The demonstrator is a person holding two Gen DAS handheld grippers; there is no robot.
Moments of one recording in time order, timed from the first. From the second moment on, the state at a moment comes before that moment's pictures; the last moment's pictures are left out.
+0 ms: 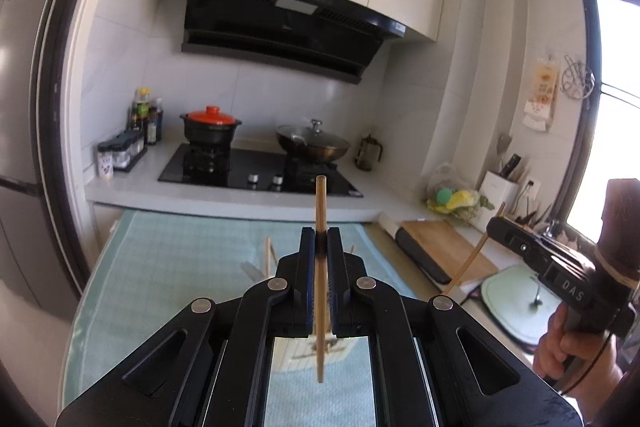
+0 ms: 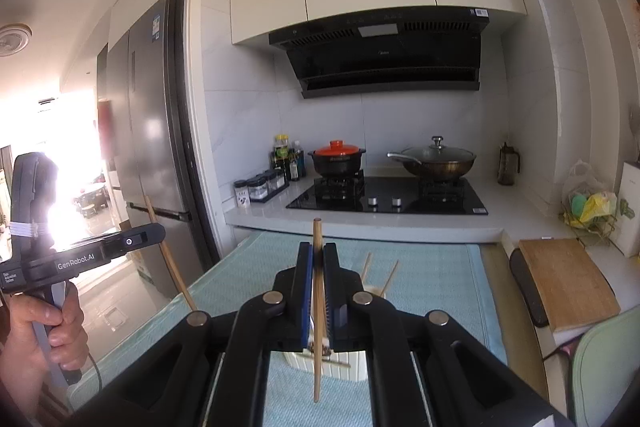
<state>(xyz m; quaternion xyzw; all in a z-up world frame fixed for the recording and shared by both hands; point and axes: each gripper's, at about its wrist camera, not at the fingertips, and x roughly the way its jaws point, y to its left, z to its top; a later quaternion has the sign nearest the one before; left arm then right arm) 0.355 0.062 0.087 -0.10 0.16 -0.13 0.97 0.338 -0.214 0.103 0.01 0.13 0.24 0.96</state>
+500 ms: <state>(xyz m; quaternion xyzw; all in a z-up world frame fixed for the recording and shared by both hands) 0.487 0.025 0.041 -0.07 0.20 -0.06 0.98 0.464 -0.185 0.068 0.05 0.13 0.23 0.96</state>
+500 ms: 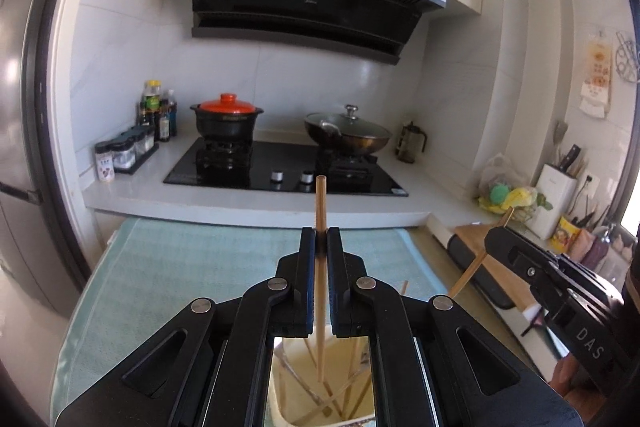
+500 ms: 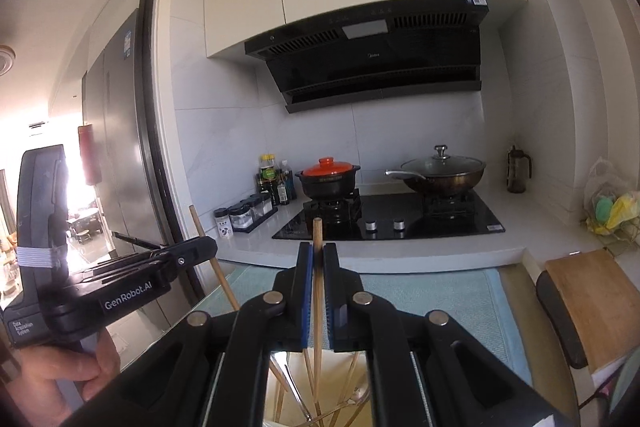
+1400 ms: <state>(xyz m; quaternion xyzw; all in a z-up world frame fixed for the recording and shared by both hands) 0.508 0.023 -0.023 -0.07 0.30 -0.07 0.95 0.505 -0.170 -0.010 0.02 0.30 0.21 0.93</state>
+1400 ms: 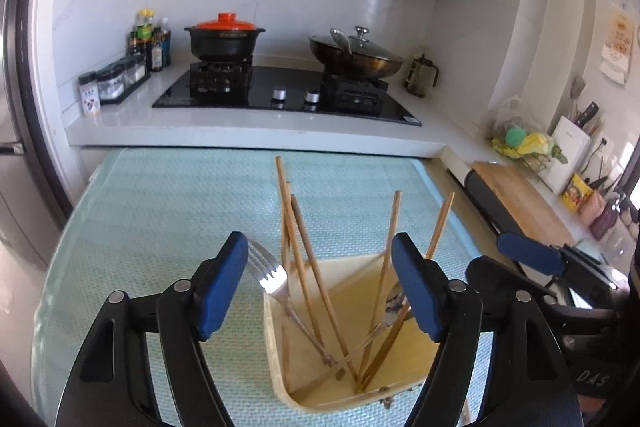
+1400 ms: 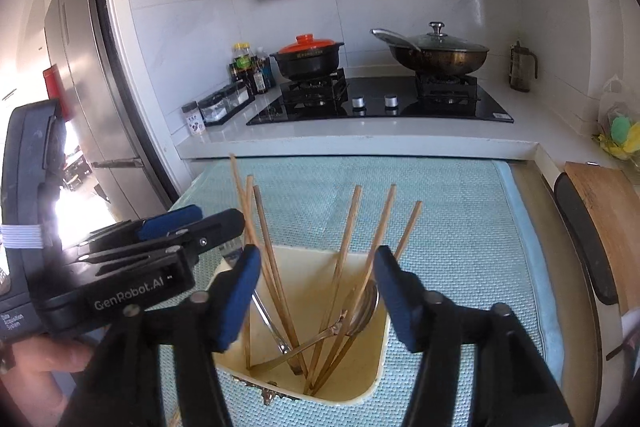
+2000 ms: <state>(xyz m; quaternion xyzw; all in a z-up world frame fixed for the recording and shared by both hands) 0.319 0.023 -0.051 0.04 0.33 0.04 0.94 0.320 -0.260 -0.060 -0.06 0.38 0.16 0.91</state>
